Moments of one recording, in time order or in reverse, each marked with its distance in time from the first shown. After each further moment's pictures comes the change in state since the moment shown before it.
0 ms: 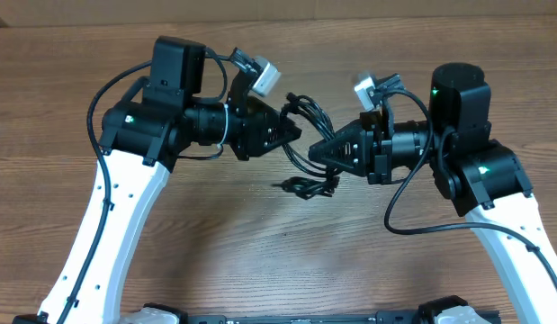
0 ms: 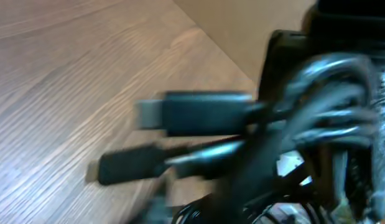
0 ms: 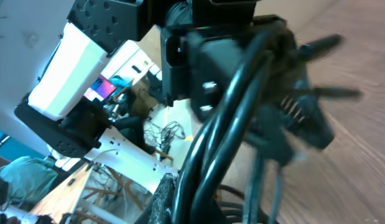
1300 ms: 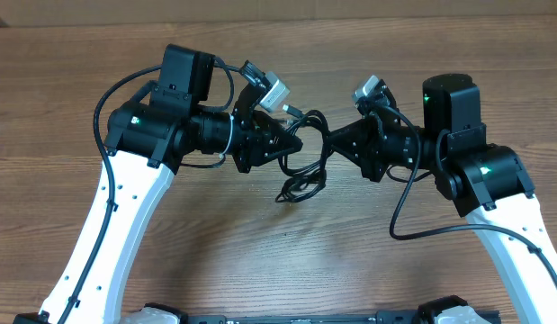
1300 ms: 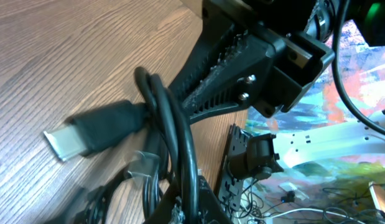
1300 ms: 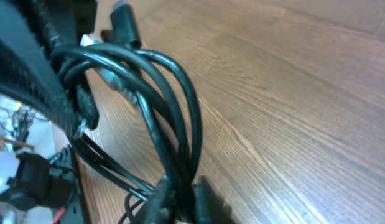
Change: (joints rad) left arm -0.026 0.000 0.000 -0.101 0.017 0.130; right arm 0.003 -0.001 0.014 -0.258 0.543 -0.403
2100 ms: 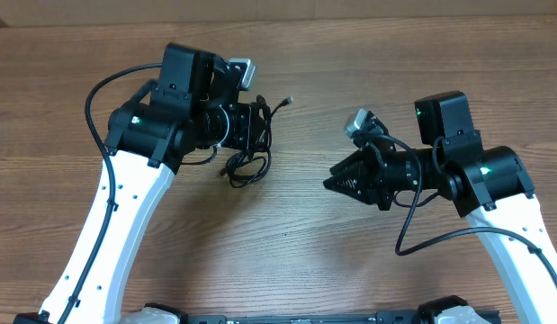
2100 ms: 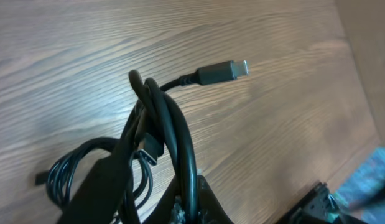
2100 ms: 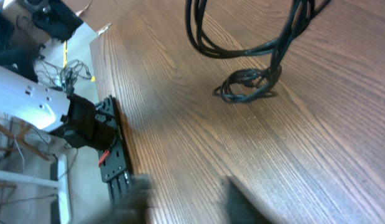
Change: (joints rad) left arm -0.005 0.001 0.000 0.022 -0.544 -0.406; right arm 0.000 0.000 0.002 -0.307 -0.119 -0.224
